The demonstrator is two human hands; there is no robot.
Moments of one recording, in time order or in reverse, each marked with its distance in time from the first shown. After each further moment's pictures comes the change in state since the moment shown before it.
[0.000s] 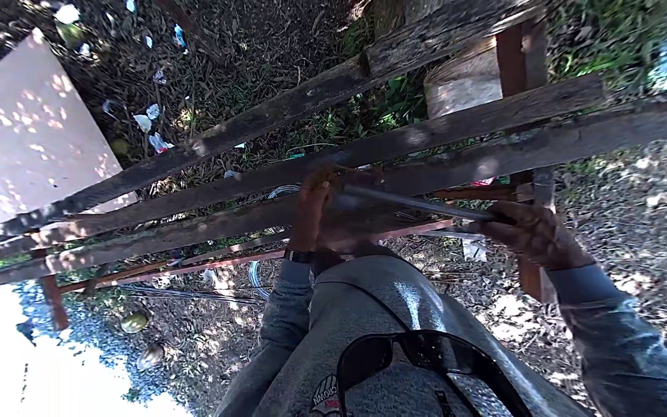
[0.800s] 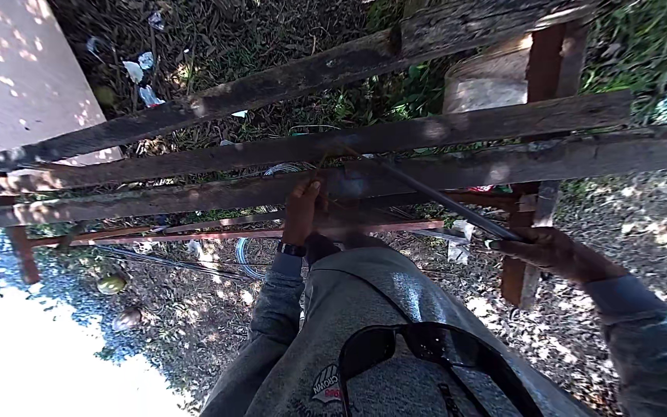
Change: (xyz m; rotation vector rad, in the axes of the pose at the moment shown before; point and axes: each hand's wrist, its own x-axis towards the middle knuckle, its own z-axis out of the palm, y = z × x) left_hand -0.033 -0.041 -0.028 -0.072 0.113 -0.267; right_hand -0.006 0.046 -0.026 0.111 -0.393 0.279
